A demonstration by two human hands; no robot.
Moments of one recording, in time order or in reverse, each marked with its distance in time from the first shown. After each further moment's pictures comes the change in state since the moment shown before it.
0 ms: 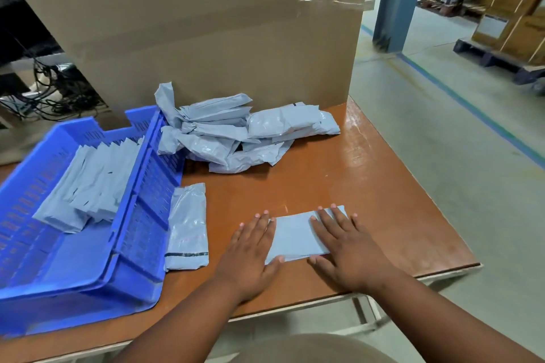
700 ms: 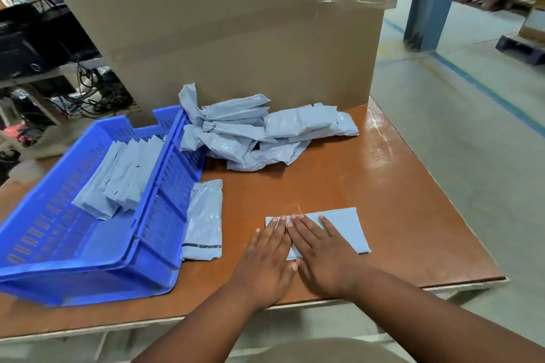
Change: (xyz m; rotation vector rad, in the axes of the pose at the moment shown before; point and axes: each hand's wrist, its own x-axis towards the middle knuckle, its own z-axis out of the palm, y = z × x) left_hand -0.015 0.031 0.000 0.058 0.045 -0.033; right_hand 0.031 -0.049 0.018 0.000 0.140 -0.310
